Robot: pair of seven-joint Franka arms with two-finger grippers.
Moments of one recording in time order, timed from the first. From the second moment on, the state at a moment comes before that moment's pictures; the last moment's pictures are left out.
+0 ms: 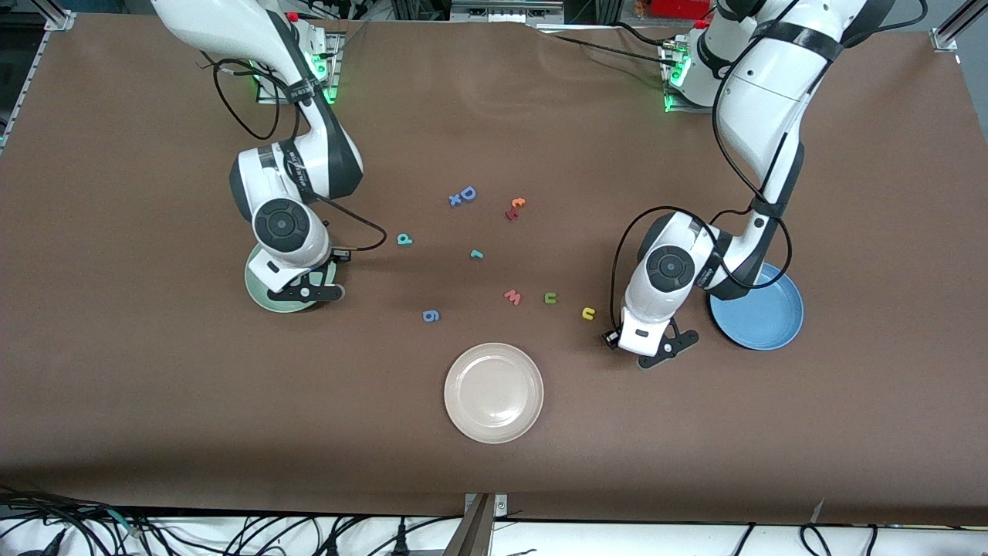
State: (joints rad) left arm -0.26 0.77 -0.12 -1.65 0.23 2.48 -1.02; right arm 0.59 0.45 -0.25 -1.90 -0.04 2.04 0.33
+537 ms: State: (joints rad) left arm -0.25 0.75 -0.09 -1.63 0.23 2.43 -0.86; right arm 0.51 0.47 -0.26 -2.09 -0.04 2.24 0.26
